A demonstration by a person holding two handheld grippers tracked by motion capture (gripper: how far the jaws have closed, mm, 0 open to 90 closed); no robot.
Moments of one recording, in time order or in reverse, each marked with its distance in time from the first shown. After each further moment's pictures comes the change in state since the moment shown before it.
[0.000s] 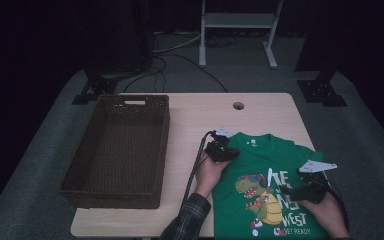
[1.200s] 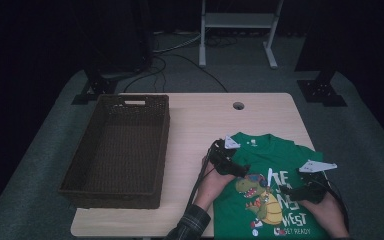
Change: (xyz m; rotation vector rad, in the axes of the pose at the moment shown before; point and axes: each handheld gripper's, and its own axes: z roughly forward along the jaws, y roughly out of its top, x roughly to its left) left arm -0.037 -0.016 0.004 -0.014 0.118 0.128; right arm 0.000 0.000 0.000 0.000 0.000 -0.001
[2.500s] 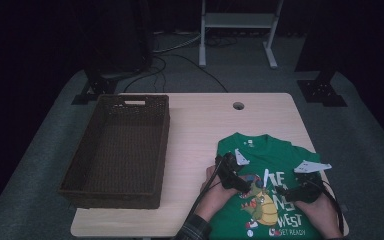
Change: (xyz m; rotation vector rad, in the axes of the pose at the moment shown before) left arm -0.024 -0.024 0.016 0.133 0.055 0.128; right arm 0.014 0.007 0.005 0.014 -0.009 0.010
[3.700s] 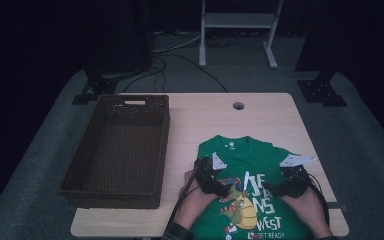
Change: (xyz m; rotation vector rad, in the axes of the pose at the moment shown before) left arm 0.024 -0.043 -0.043 0.001 0.023 -0.020; right arm 0.028 0.039 0.009 0.005 0.036 -0.045
